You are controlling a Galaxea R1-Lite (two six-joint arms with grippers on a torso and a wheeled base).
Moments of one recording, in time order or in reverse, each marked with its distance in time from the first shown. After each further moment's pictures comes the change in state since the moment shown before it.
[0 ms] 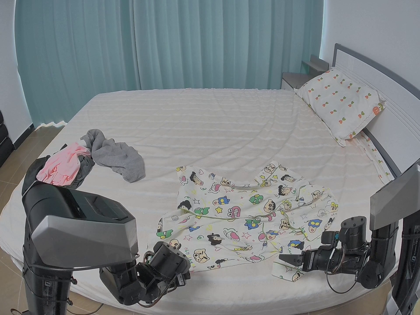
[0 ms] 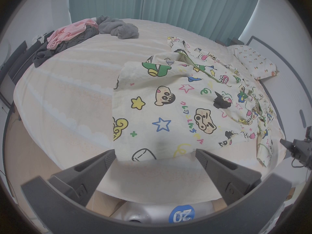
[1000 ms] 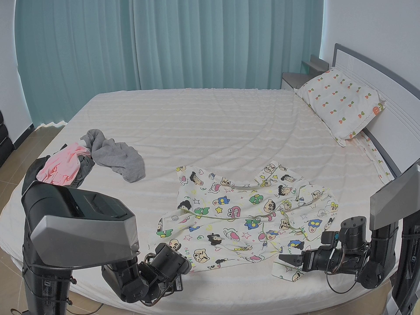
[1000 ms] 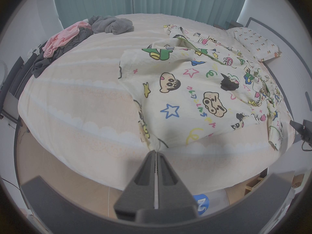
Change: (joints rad) left arm 0.003 -0.003 -0.025 0.132 -0.010 0.066; right arm 0.001 0.000 0.001 0.000 0.000 0.000
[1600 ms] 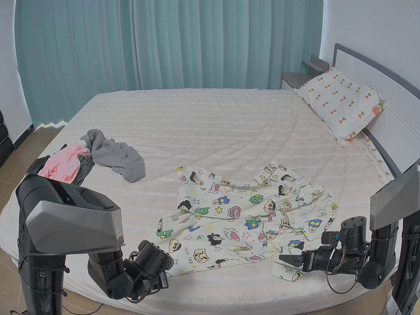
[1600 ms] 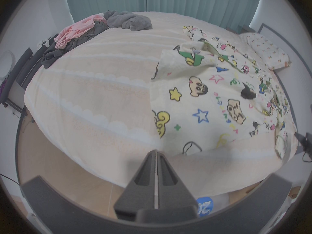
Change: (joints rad) left arm 0.102 -0.013 0.088 -0.105 -0.014 -0.005; right arm -0.003 -0.001 0.004 0.000 -0.002 -0.002
